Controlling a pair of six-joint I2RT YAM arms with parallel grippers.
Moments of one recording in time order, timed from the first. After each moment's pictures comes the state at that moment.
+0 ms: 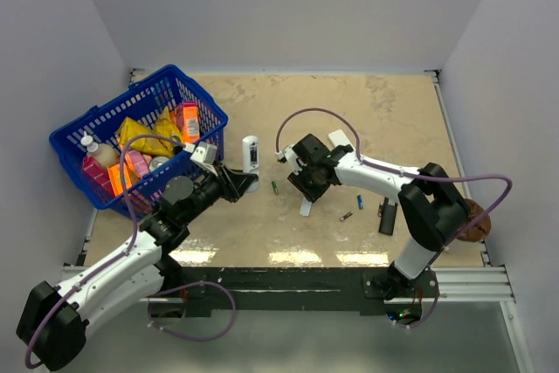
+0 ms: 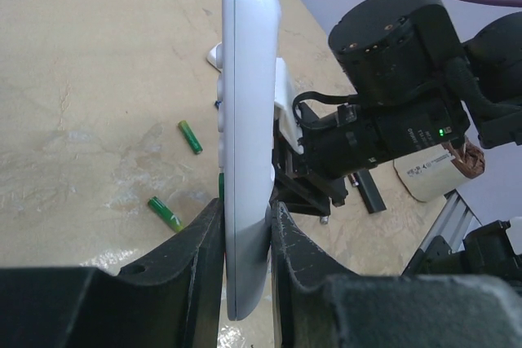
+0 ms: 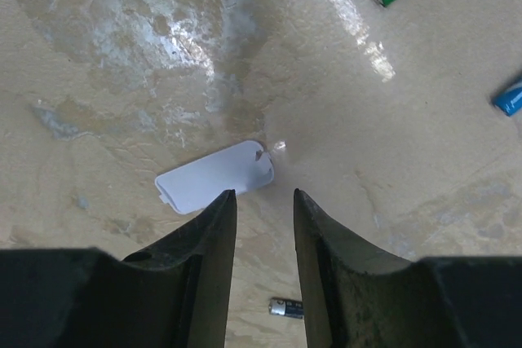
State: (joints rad) left arm -0.61 0.75 0.33 0.36 0.12 -0.56; right arm 0.73 1.68 1.07 -0.58 0.00 -0.11
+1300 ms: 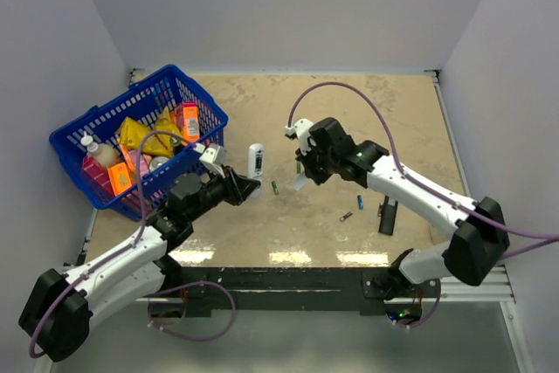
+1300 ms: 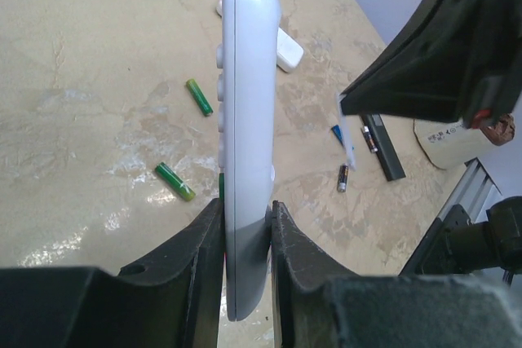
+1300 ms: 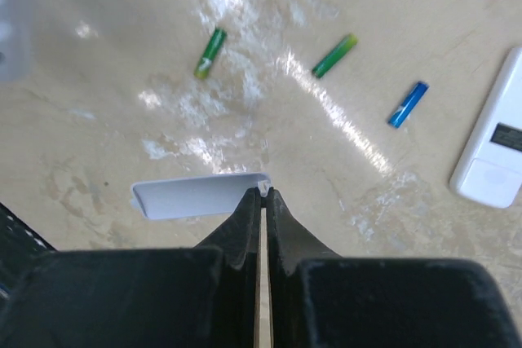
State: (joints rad) left arm -0.61 0.84 0.33 0.33 0.15 -0.54; right arm 0.73 1.44 1.14 -0.63 -0.02 -0.06
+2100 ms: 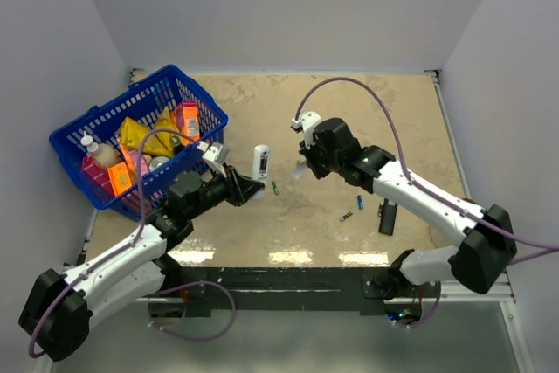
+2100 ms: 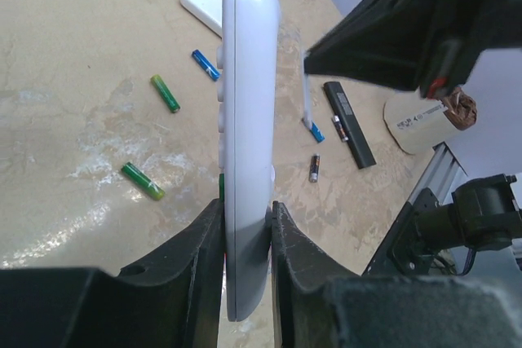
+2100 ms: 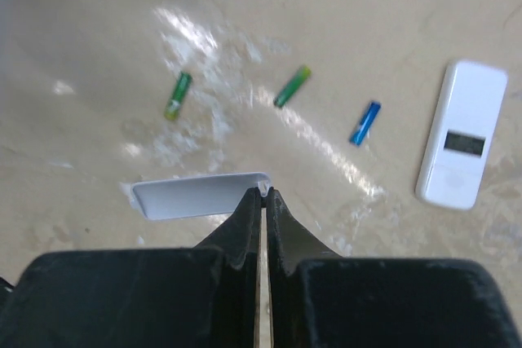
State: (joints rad) left arm -0.61 0.86 0.36 0.33 0.26 -0.56; right arm 0.73 1.31 1.09 -0.44 0.06 -0.01
